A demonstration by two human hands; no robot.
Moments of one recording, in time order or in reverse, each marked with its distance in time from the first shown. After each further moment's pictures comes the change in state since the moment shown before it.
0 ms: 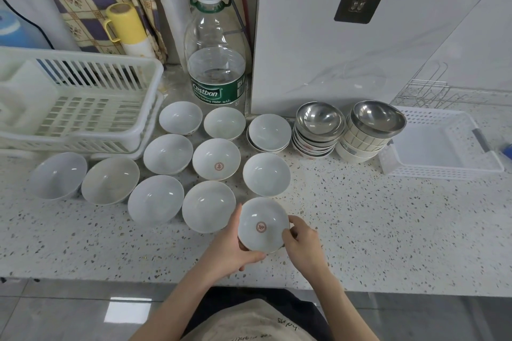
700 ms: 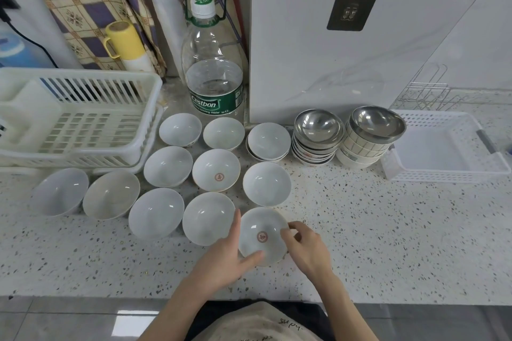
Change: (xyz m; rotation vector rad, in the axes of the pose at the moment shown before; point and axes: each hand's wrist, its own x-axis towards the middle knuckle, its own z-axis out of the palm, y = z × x) left_hand 0.005 -0.002 -0.013 0.450 -0.046 -0.156; right_hand 0.009 -0.010 -0.009 -0.112 -0.019 0.105
